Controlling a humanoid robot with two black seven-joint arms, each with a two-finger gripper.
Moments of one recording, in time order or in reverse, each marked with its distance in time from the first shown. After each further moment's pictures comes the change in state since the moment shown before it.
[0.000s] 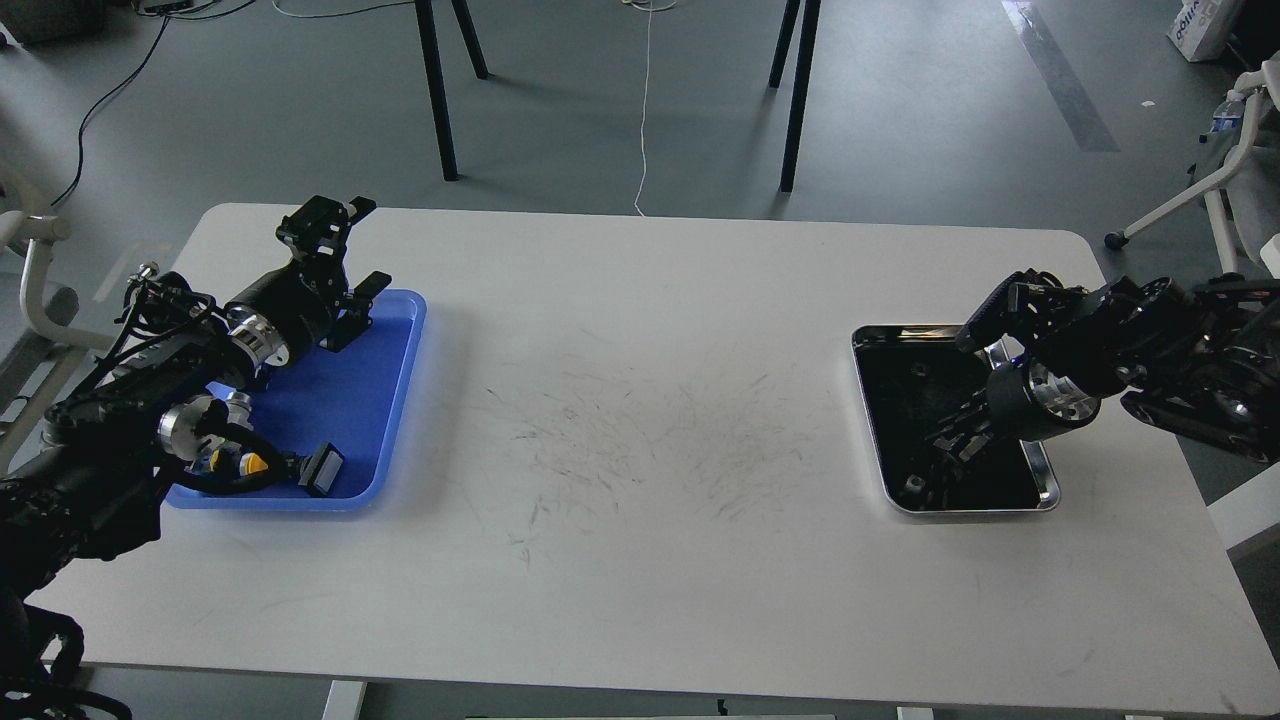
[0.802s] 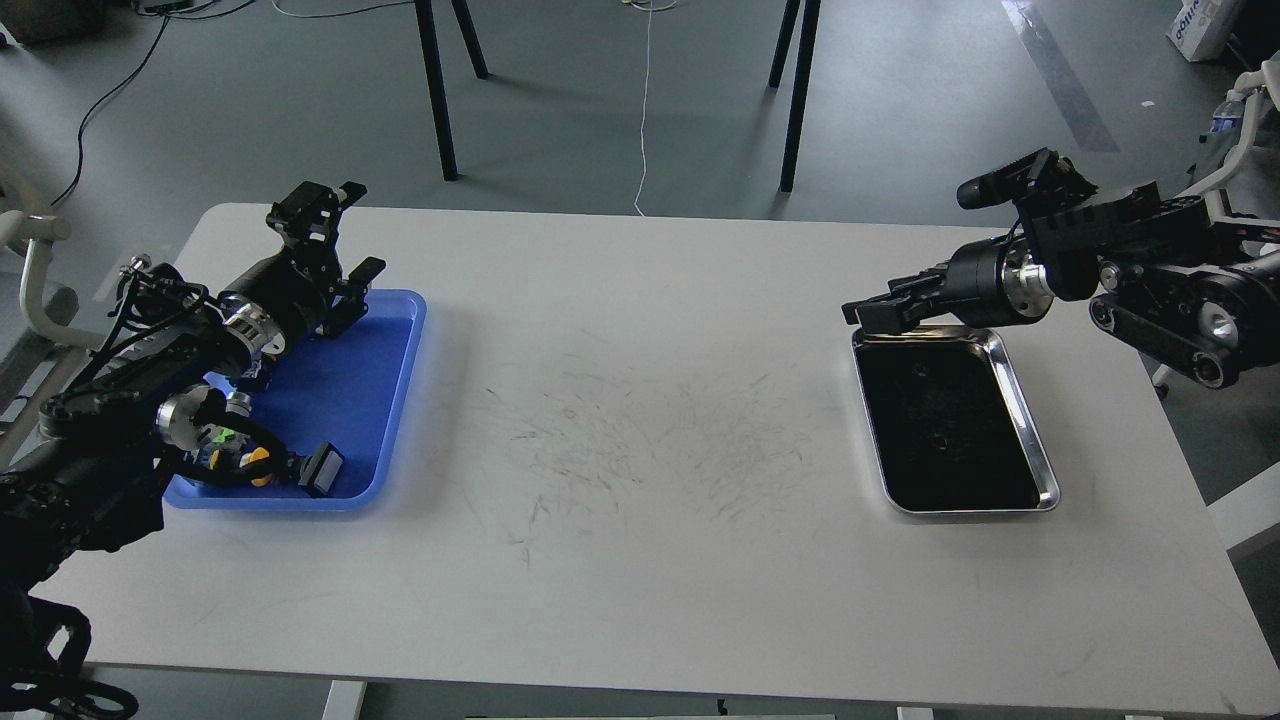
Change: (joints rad) left arm -0.015 -0.002 -0.057 0.016 -0.019 0.000 0.000; right arm -0.054 0.012 0.425 -0.139 0.218 -0.008 0.000
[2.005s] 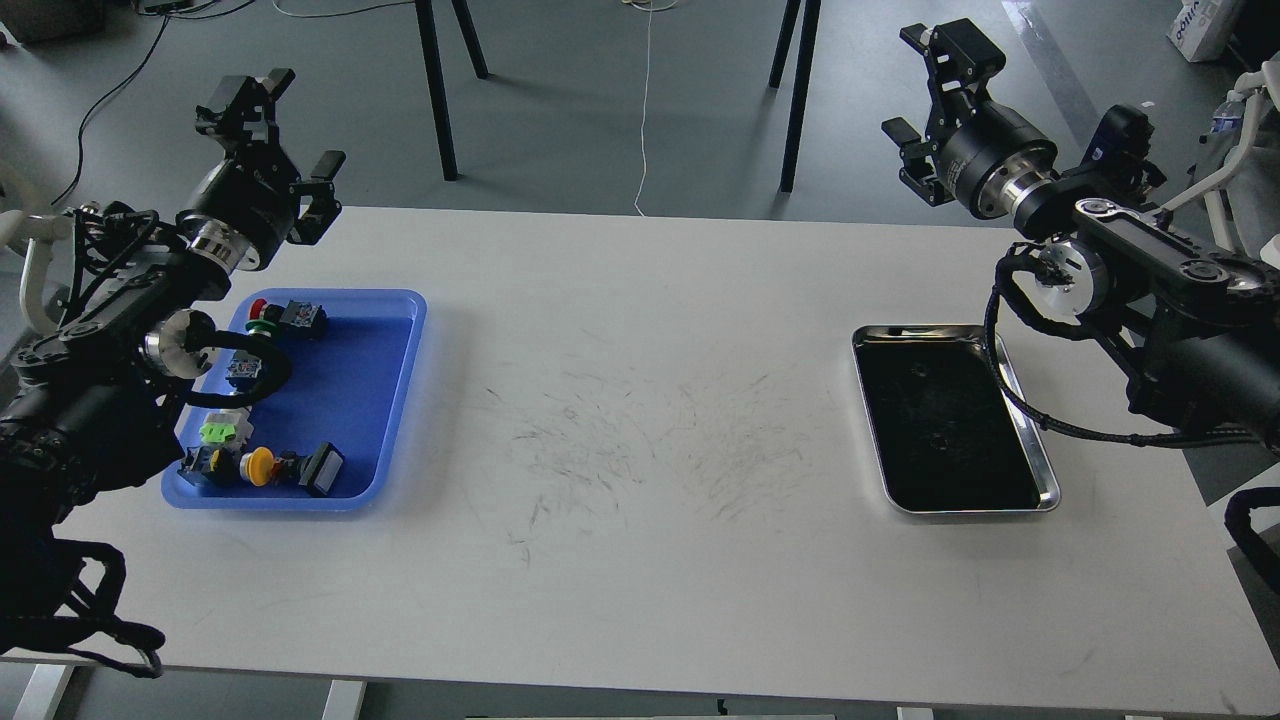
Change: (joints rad) left arm -0.128 -0.052 -0.151 0.054 -0.098 0.000 0.000; right arm -0.202 0.135 0.630 -0.062 1.134 -0.177 -0.203
